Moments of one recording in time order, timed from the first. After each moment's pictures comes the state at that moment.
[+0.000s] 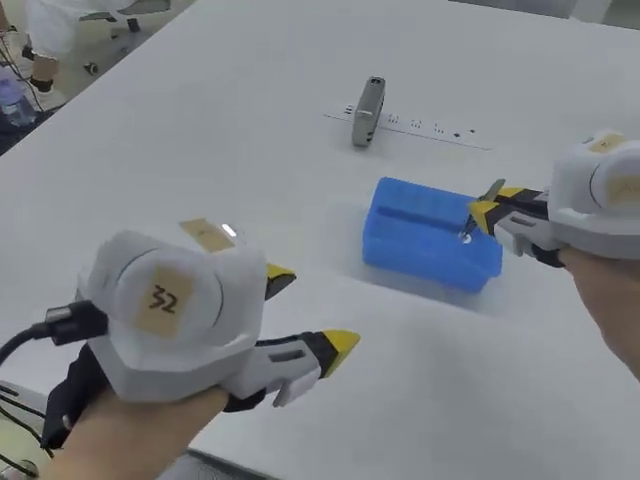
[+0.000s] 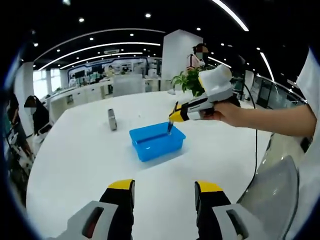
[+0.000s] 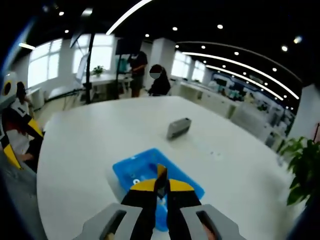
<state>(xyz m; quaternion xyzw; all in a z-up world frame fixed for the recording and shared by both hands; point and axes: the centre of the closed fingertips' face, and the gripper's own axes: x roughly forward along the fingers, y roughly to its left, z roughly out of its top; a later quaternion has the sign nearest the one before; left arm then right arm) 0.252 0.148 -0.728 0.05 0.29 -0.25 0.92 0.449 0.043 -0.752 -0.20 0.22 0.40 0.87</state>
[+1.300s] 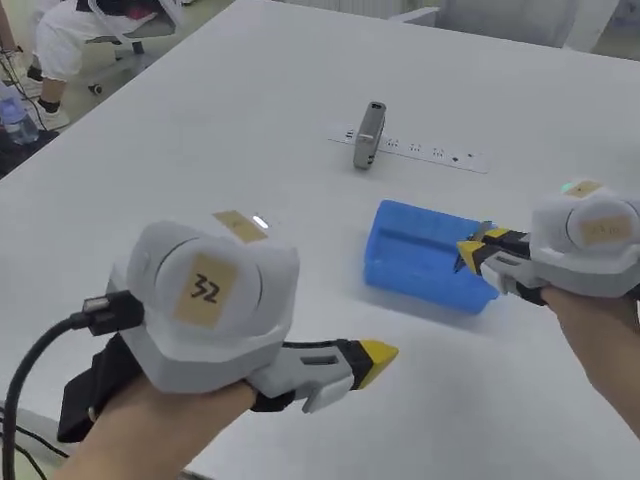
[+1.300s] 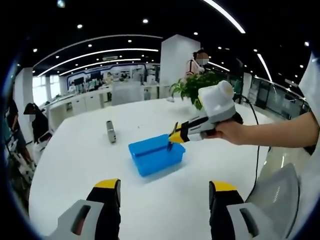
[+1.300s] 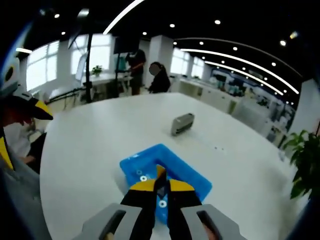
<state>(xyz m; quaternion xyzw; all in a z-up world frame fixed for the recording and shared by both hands) 0.281 0.134 -0.701 0.06 0.25 -0.26 0.93 0.424 0.044 -0.748 -0.19 0.22 0.40 0.87</state>
